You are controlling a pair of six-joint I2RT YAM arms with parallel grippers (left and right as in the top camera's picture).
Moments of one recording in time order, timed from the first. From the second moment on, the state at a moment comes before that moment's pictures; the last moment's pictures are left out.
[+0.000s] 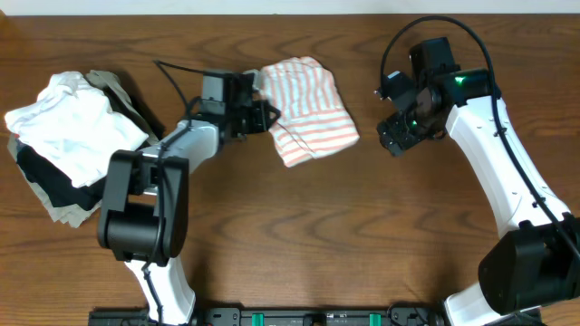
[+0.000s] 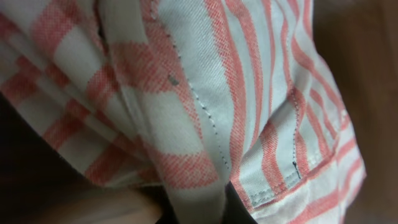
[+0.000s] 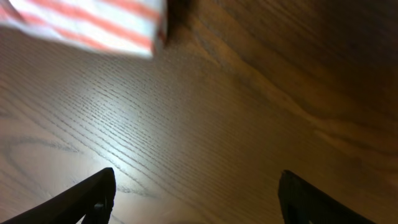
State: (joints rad) left arm -0.16 1.98 1.14 -0.03 0.58 -0.32; right arm 0.20 1.73 1.50 -1.11 -0.06 -0.33
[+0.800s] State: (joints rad) left arm 0.17 1.95 1.53 -0.27 0.38 -0.17; right arm 0.20 1.73 1.50 -1.11 -0.06 -0.32
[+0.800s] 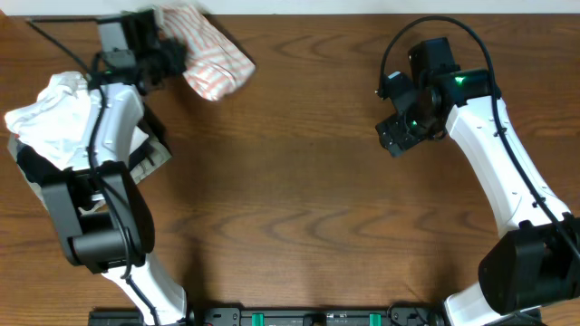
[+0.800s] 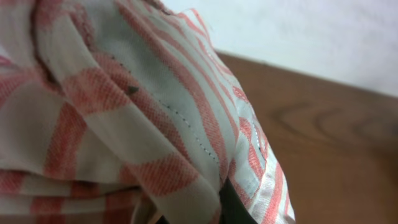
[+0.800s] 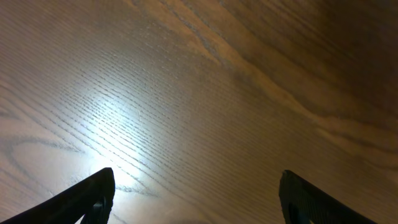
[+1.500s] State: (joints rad) left arm 0.38 1.95 1.68 -0.20 0.34 -0.14; right arm 0.20 1.73 1.50 -1.11 -0.06 -0.28
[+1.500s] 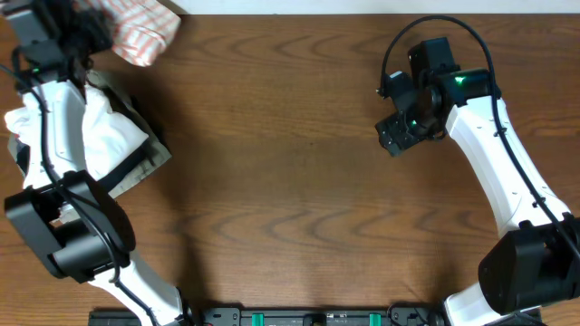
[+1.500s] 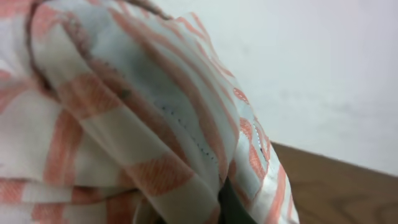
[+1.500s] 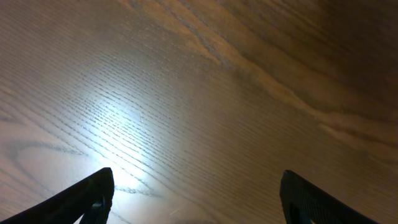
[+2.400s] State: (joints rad) left arm 0.50 1.91 1.68 -0.28 0.25 -0.21; right arm 0.20 1.73 1.50 -1.14 -0.06 -0.26
